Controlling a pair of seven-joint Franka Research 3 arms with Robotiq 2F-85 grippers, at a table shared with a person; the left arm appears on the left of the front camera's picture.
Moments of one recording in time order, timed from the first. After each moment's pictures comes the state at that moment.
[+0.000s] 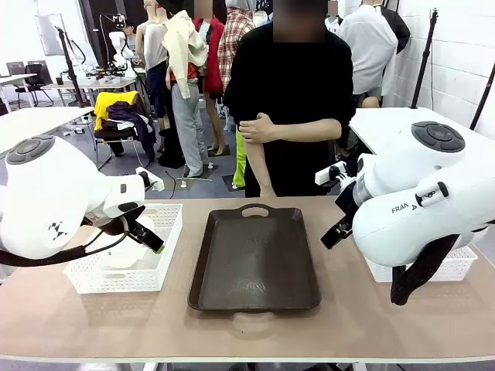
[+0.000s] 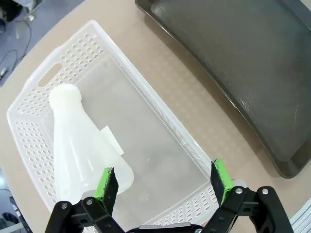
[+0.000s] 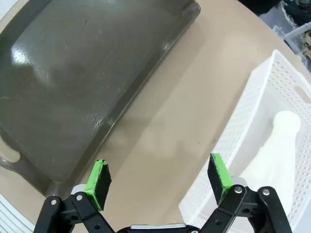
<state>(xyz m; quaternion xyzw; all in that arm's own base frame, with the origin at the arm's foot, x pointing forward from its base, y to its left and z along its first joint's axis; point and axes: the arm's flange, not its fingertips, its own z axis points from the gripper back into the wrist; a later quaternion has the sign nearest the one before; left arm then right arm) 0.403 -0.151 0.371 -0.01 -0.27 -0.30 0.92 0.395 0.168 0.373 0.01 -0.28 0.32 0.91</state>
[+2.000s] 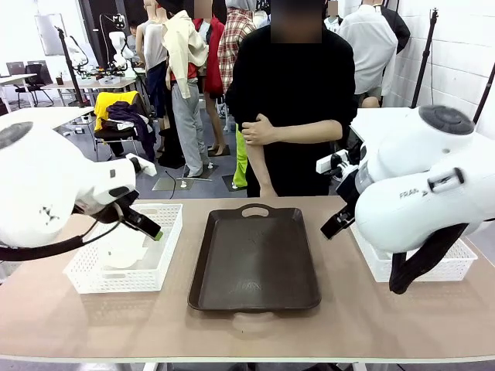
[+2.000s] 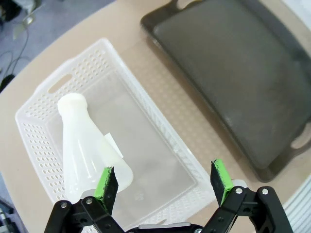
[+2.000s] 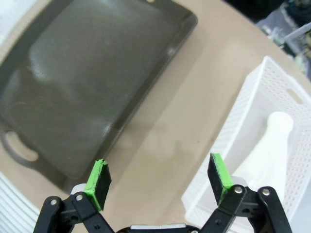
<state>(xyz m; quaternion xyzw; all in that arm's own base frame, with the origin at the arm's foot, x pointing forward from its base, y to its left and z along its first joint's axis) 0.398 -0.139 0.413 -0.07 -0.29 -0.27 0.91 0.385 0.169 0.417 0.03 -0.28 0.31 0.91</state>
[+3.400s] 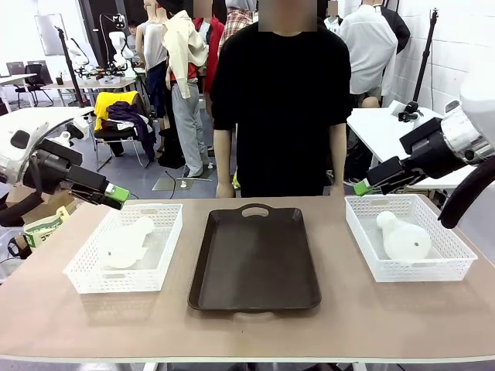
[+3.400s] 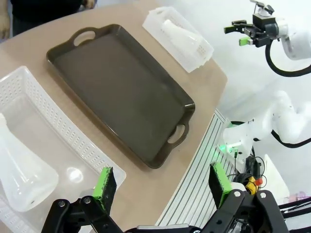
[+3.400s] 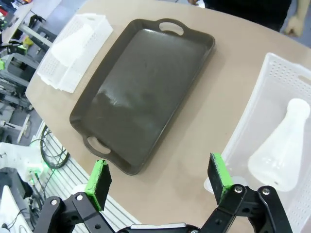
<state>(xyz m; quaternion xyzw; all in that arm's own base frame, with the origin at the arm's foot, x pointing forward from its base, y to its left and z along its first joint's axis) 0.405 -0.045 0.460 -0.41 -0.23 -0.29 0.83 0.378 0.066 0.484 0.25 -0.29 0.23 0.89</state>
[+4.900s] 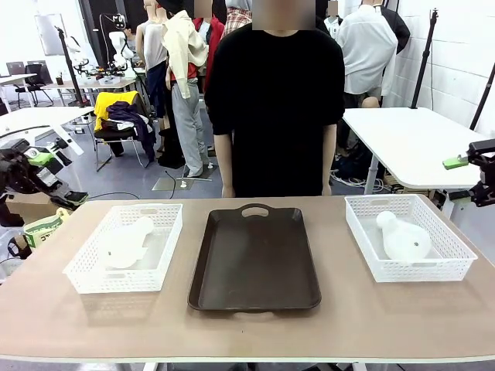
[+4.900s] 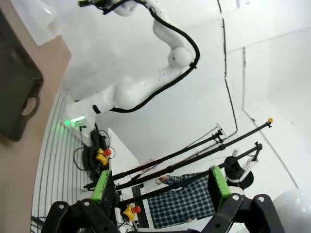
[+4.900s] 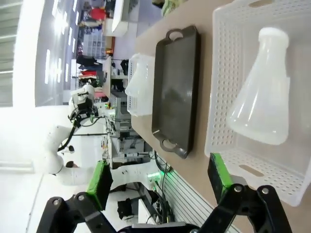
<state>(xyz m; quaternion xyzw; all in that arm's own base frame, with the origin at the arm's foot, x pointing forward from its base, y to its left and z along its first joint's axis) 0.433 0.027 0.440 -0.73 0.03 -0.27 0.63 0.448 -0.157 0.422 0.56 -0.13 -0.02 0.82</state>
